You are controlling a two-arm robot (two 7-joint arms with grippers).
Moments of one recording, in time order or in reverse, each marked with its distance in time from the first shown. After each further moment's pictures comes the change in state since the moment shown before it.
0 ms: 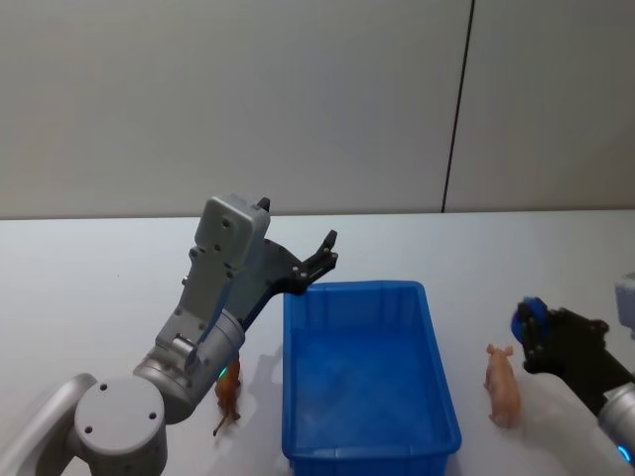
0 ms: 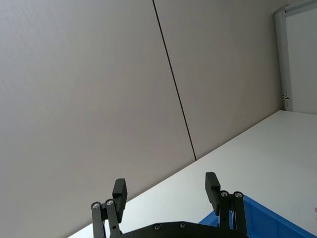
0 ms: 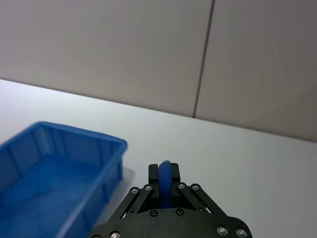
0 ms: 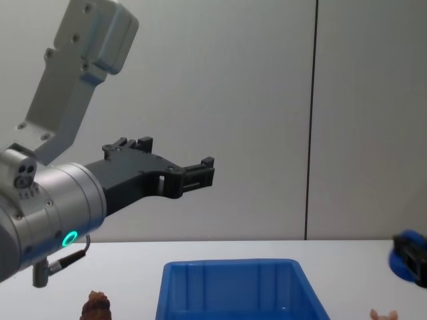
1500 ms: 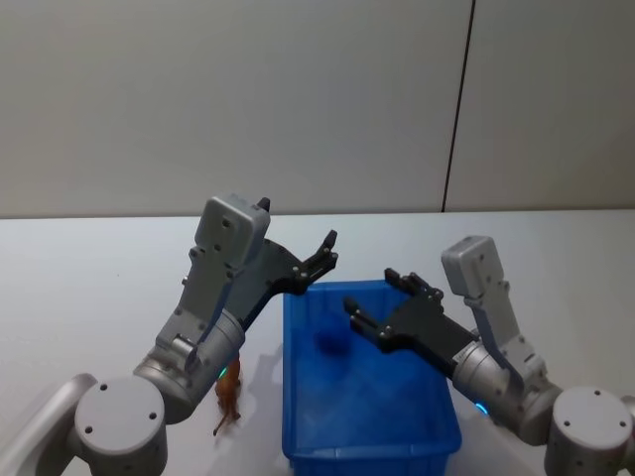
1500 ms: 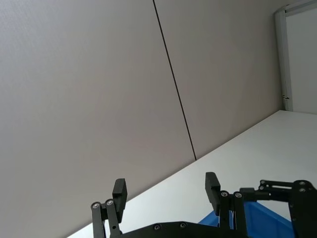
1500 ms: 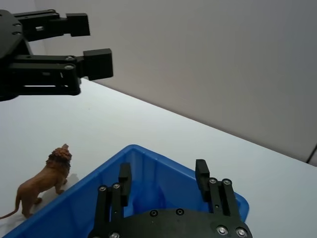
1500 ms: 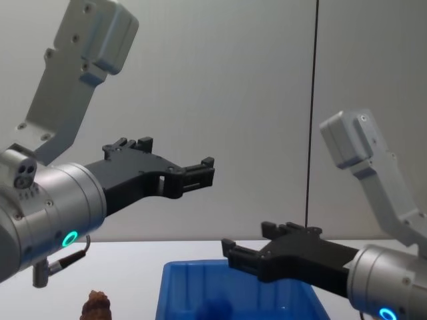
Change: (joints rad) left arm 0.000 0.000 0.000 0.000 0.000 0.000 0.000; right arm 0.277 -0.214 -0.134 0.322 -0.144 -0.076 0.246
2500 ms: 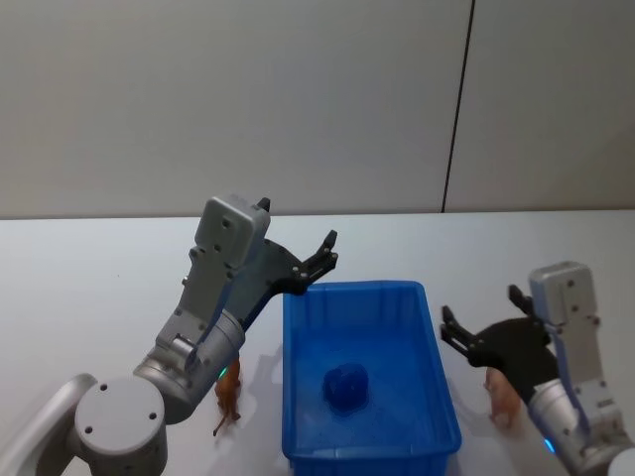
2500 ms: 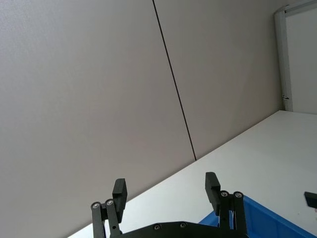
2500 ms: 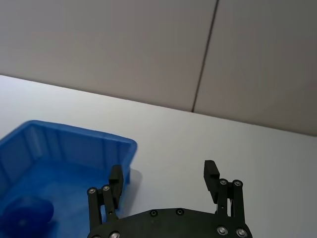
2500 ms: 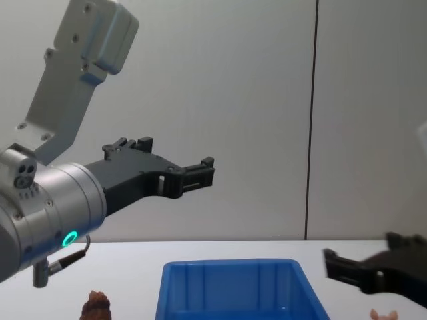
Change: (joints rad) left arm 0.000 0.000 0.000 0.000 0.000 0.000 0.000; right arm -0.221 0.093 0.027 -0.286 0.007 0.142 -0.409
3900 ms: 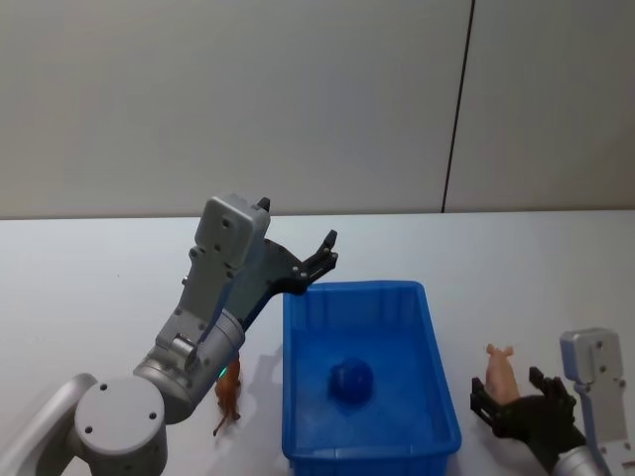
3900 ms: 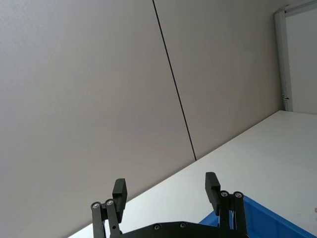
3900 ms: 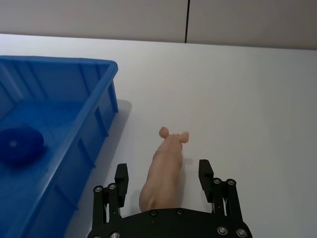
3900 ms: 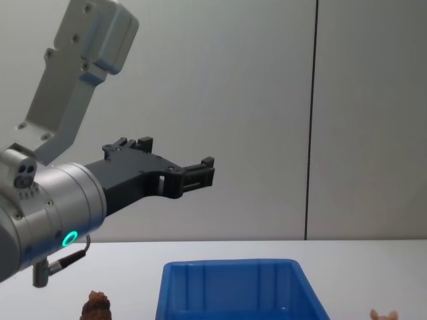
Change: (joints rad) left arm 0.000 0.000 0.000 0.000 0.000 0.000 0.000; right arm -0.104 0.027 0.032 0.021 0.133 0.059 -0.025
